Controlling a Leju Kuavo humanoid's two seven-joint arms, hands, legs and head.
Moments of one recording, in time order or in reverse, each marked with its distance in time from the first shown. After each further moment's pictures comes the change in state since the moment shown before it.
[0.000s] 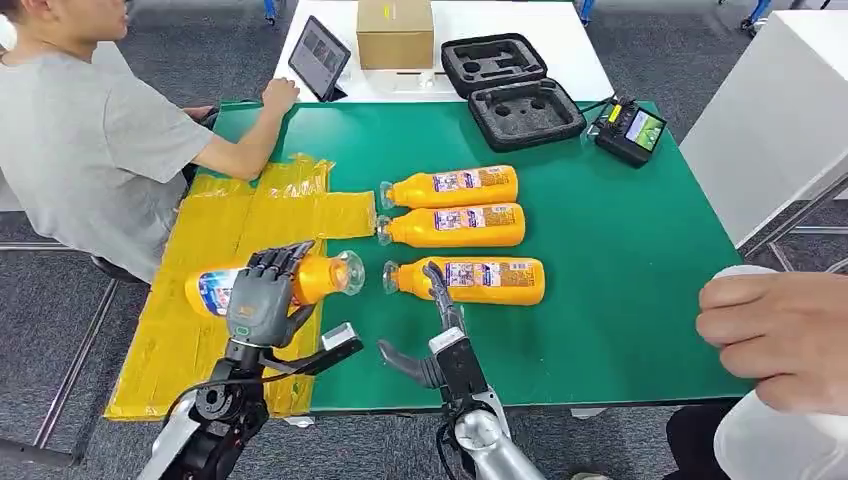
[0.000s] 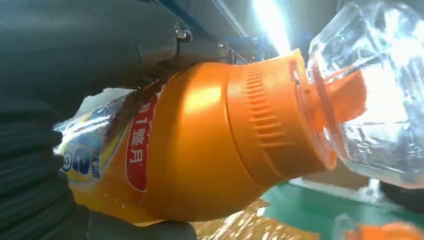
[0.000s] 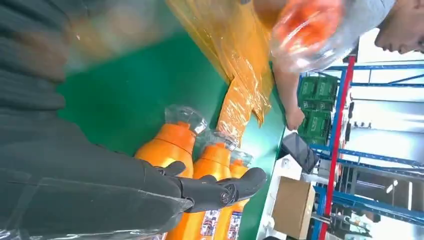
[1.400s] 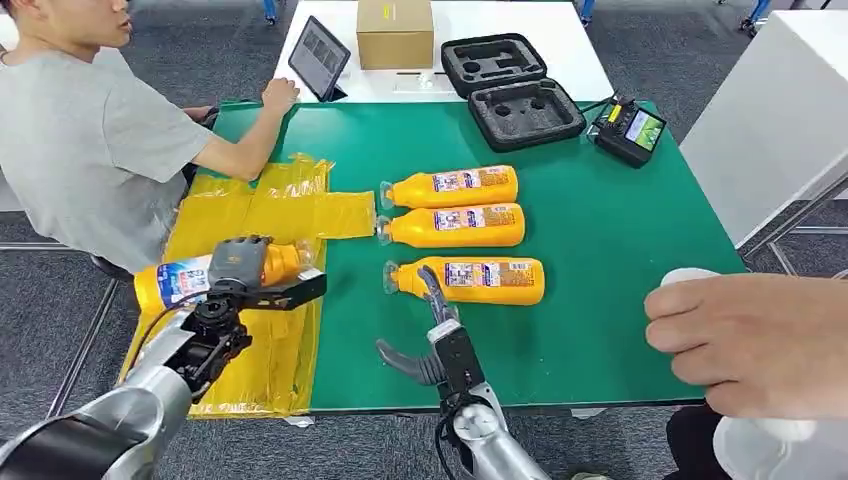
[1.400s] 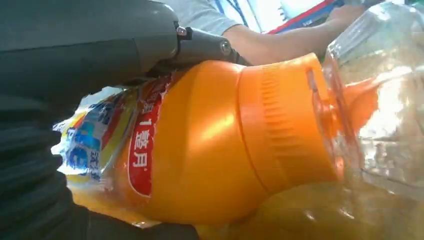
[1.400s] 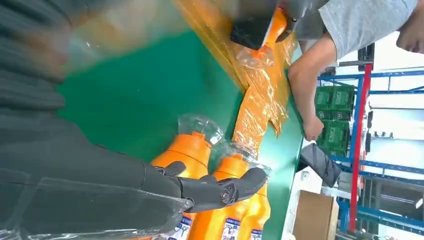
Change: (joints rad) left arm -0.486 0.023 -0.010 0.762 -0.030 -0.330 0.267; right arm -0.048 0.022 -0.024 0.119 -0.031 0.056 0.000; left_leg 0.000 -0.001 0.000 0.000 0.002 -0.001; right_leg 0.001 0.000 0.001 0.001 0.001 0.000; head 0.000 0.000
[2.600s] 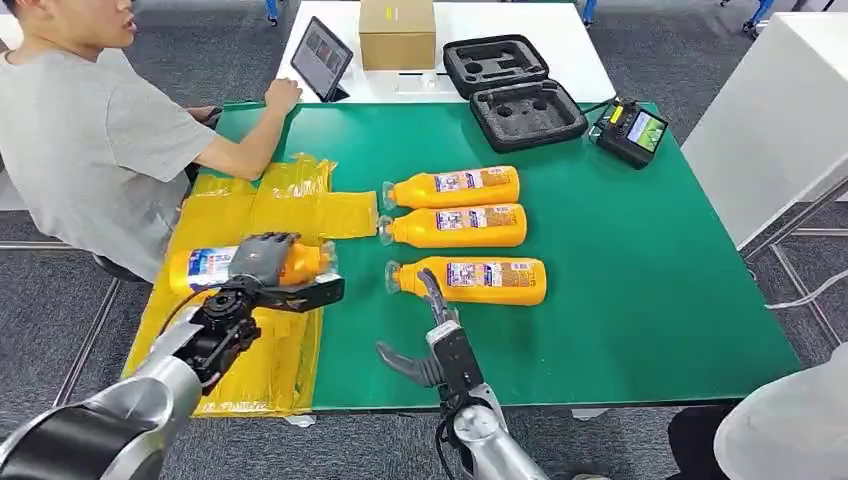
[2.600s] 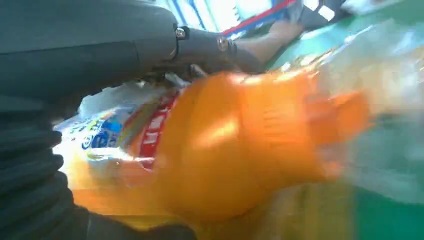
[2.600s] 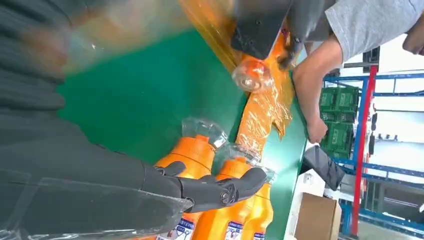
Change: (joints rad) left arm -0.028 -0.058 0.029 0.045 0.066 0.028 -0.253; right arm 0.001 0.000 -0.002 0.013 0.016 -0.010 0.000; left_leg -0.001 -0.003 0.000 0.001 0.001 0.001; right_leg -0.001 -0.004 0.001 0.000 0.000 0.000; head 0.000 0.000
